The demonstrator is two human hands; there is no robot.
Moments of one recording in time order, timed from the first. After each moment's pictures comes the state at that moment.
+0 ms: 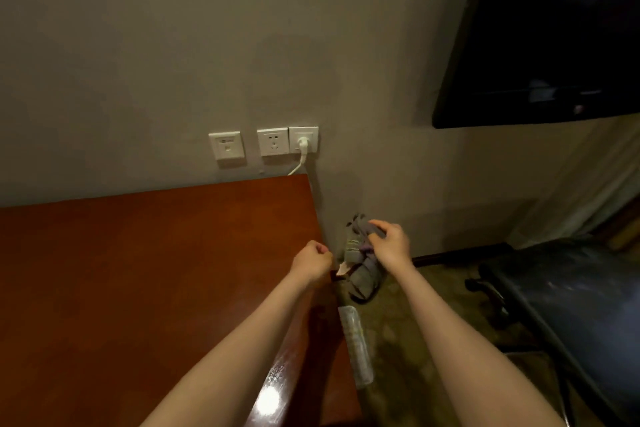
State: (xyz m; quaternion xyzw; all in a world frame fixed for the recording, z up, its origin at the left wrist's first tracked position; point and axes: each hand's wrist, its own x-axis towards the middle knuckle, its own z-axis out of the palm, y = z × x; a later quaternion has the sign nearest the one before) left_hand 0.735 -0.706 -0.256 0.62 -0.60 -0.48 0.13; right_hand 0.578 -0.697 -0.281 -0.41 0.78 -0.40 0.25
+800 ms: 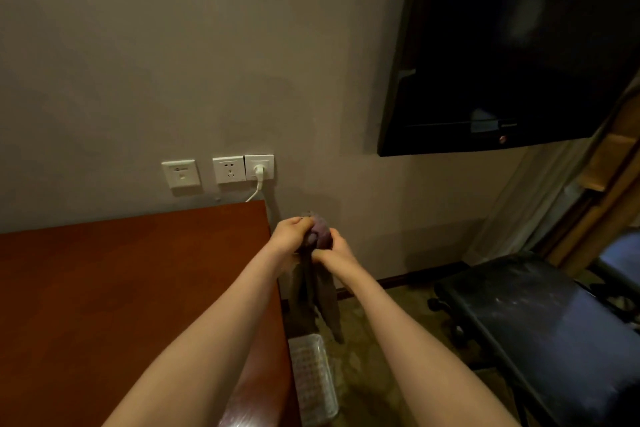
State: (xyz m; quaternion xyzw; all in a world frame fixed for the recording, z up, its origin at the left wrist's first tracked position) left_hand 0.661 -0.712 -0.178 0.53 -0.52 -0.60 0.29; right_hand 0.563 -0.676 -0.217 -0.41 0.69 -0.39 0.45
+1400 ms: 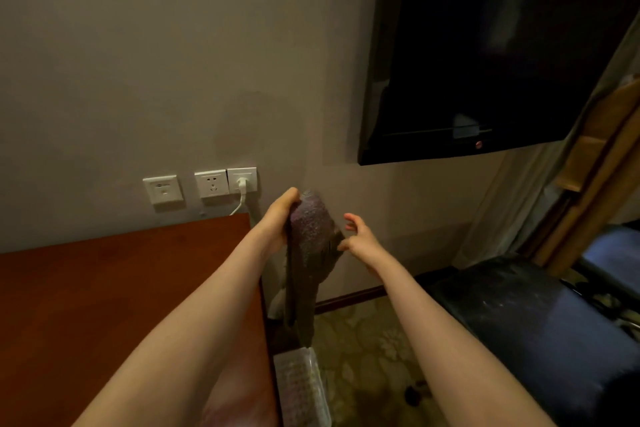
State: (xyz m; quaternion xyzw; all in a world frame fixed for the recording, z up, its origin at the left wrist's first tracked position) left_hand 0.634 -0.720 -0.137 0.44 -0.46 -0.70 0.32; right_hand 0.490 -0.663 -0.181 -0.39 0.68 -0.44 0.44
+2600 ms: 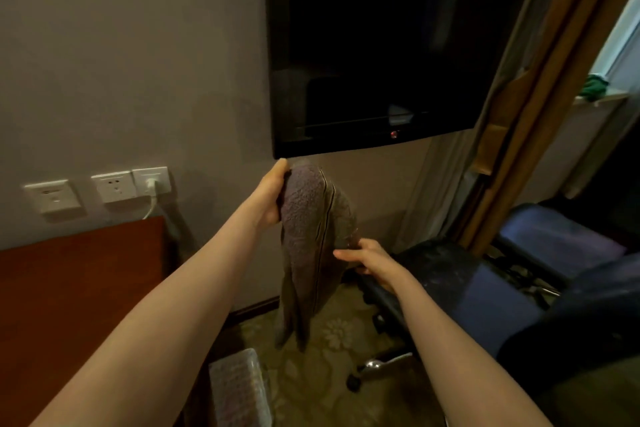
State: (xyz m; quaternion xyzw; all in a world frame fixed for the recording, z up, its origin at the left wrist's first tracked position) left_hand 0.464 -0.675 -0.114 0.37 -0.47 -0.75 0.29; right_hand 0.320 -0.550 -0.201 -0.31 0.69 -0.44 0.48
